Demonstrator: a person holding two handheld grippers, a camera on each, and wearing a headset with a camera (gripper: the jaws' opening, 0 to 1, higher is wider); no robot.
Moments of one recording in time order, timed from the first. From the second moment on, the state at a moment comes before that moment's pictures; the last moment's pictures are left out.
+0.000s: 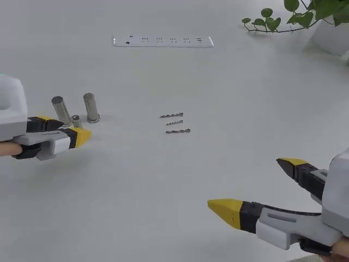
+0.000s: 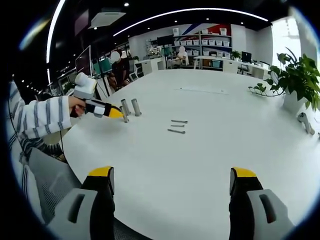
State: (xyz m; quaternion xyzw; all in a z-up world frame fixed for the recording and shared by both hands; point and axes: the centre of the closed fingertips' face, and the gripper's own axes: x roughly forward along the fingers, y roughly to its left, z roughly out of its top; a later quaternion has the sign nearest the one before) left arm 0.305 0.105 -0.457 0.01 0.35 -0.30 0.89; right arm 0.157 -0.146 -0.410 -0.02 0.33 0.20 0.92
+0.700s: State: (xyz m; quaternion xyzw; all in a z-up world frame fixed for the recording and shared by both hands) left arm 0.312 0.103 -0.463 0.01 0.35 -0.28 0.90; right arm 0.154 -0.149 -0.412 -0.01 0.33 0.19 0.93
